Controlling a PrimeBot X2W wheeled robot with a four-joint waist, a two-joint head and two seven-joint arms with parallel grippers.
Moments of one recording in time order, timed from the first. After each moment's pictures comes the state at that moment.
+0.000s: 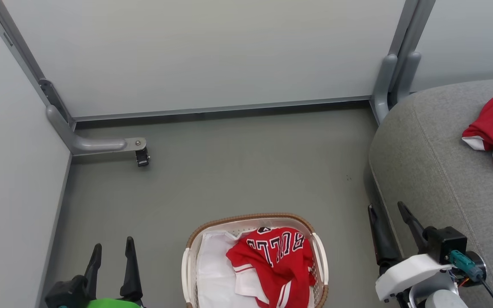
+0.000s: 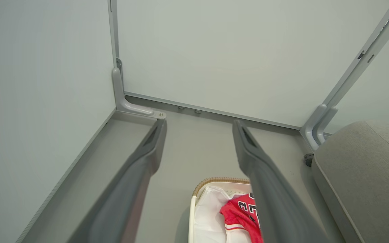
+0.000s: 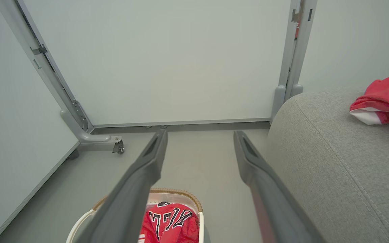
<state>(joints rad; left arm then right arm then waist) 0.08 0.11 -0.12 0.23 -0.41 -0.01 -0.26 -0.08 -0.05 0.06 0.31 0.21 0.13 -0.26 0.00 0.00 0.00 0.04</state>
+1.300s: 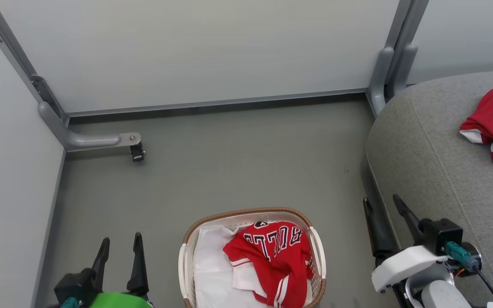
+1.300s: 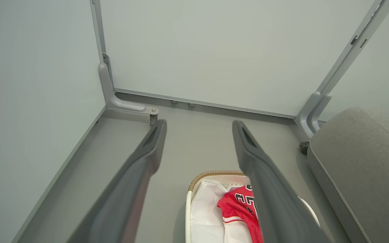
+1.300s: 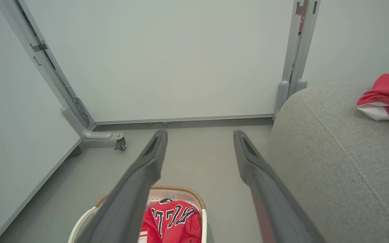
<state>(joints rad) 0.05 0.08 -0.10 0.28 -0.35 -0.07 -0.26 -0.11 -0.05 0.09 0.33 0.22 0.13 -0.26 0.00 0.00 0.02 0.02</state>
